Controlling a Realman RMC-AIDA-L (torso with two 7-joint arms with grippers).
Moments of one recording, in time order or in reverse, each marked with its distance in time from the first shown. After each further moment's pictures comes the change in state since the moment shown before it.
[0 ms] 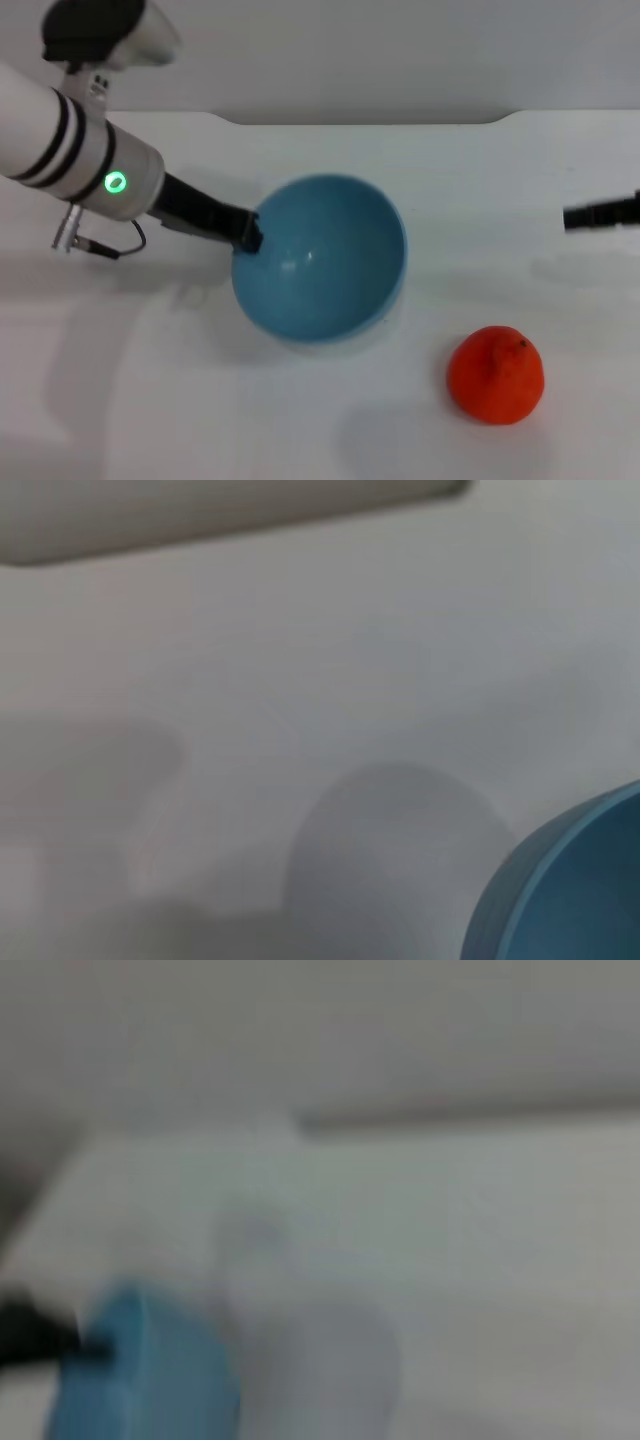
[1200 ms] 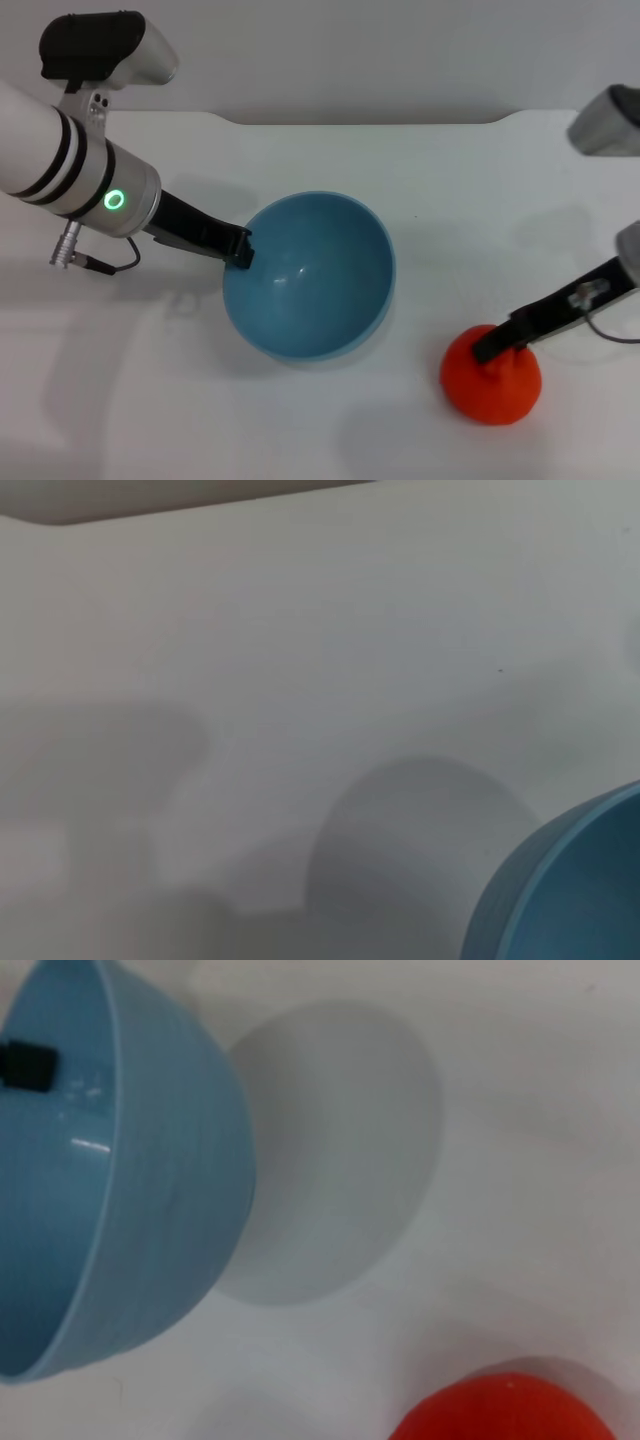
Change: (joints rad) left arm 0.017 -0.003 0.036 -0.010 0.029 -0.013 -0.007; right arm 0.131 0.026 -0.419 0.279 -0.142 0.127 0.145
